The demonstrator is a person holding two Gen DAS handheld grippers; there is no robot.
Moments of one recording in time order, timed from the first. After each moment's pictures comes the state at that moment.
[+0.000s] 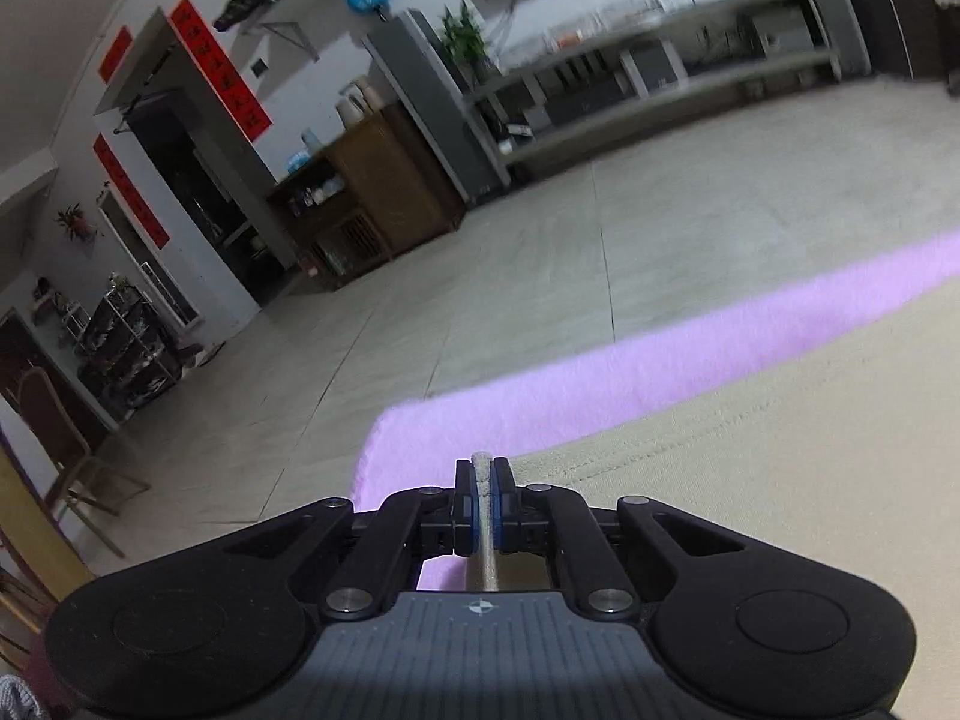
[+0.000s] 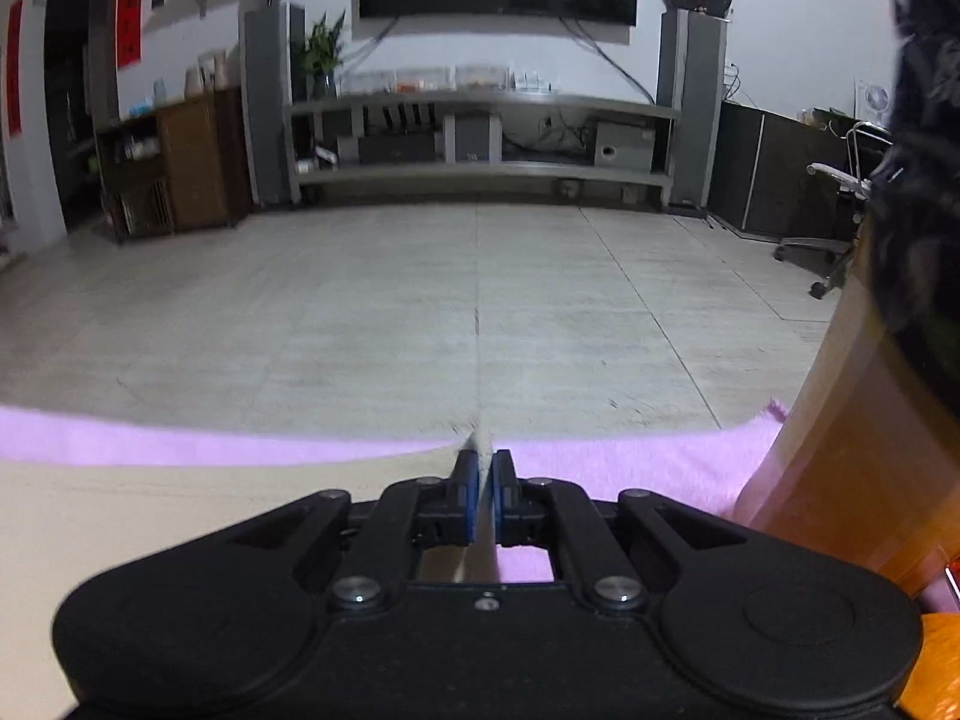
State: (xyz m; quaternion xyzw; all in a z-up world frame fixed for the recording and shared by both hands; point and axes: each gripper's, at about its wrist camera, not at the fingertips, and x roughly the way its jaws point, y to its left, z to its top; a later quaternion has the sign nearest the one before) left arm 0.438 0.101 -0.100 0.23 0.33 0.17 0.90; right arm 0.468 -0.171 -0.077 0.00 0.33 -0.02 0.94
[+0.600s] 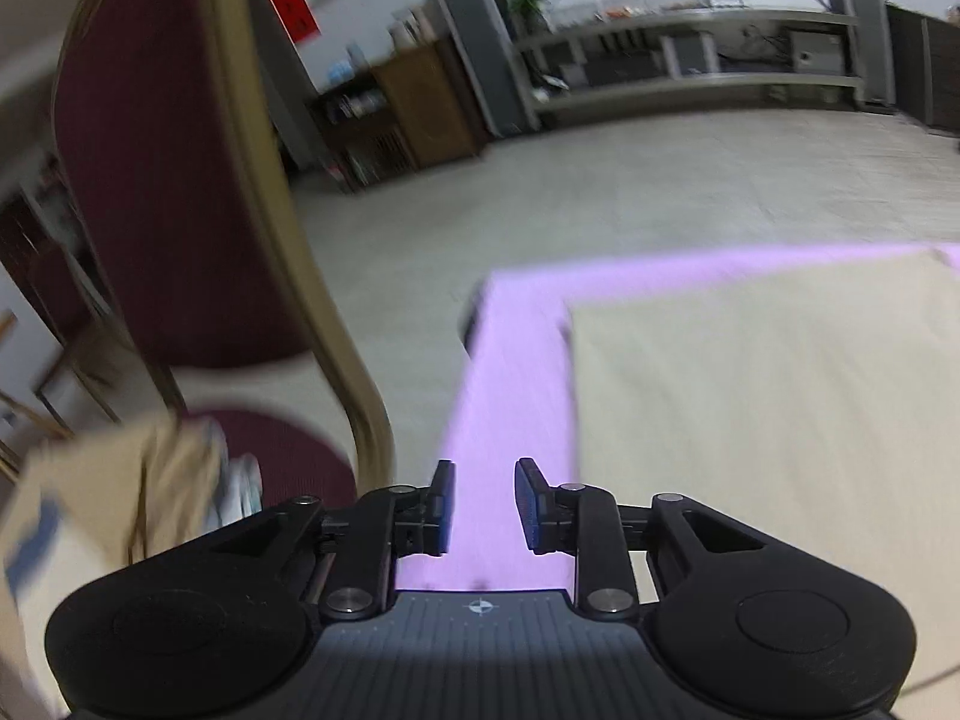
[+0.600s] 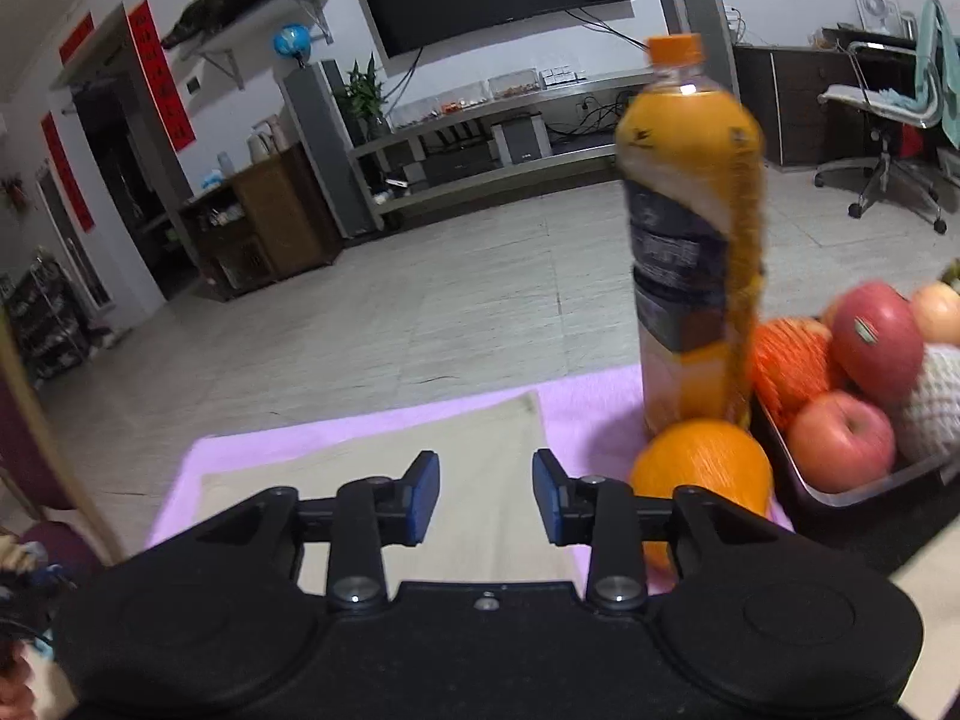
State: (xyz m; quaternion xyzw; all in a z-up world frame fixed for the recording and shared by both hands) left arm 0.200 0.116 0.033 0.09 0.40 0.16 0.90; right arm 0.244 -0.230 0.080 0.16 0.31 0.07 0.93
